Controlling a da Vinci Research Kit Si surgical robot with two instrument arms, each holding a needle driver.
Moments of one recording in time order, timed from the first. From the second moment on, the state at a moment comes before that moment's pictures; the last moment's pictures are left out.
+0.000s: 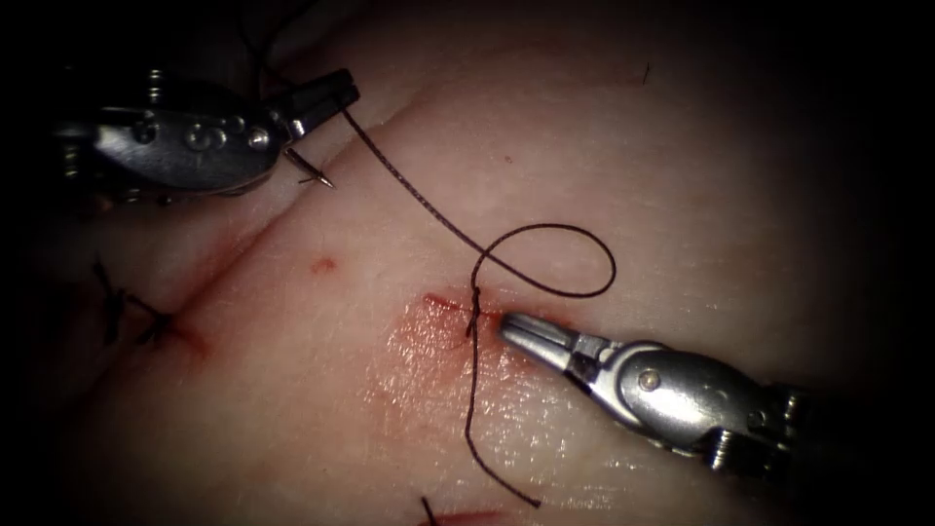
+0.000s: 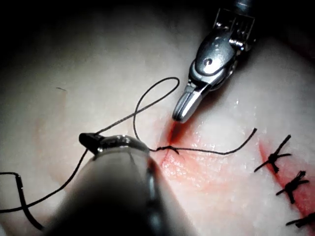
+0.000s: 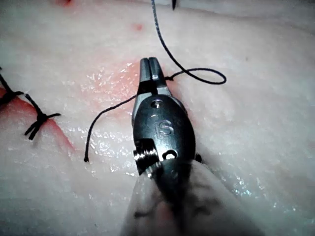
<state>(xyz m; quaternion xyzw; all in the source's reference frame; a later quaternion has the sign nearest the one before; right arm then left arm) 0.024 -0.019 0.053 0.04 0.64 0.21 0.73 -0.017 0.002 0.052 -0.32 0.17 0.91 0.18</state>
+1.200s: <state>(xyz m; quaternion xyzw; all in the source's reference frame) 0.027 -0.017 0.050 0.29 0.66 -0.18 0.67 -0.021 0.001 0.063 -0.27 0.14 0.94 0.14</state>
